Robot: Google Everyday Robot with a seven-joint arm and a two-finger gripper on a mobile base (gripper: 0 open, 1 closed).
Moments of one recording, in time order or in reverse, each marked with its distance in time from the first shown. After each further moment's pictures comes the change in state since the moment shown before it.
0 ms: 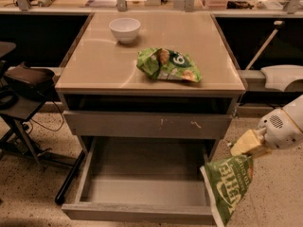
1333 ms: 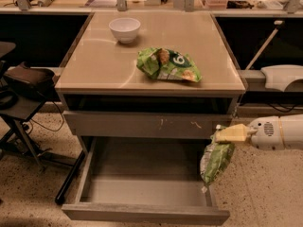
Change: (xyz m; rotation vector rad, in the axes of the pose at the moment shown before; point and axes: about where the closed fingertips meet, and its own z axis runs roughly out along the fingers) arm -0.064 0.008 0.014 -0.231 -0.455 -0.156
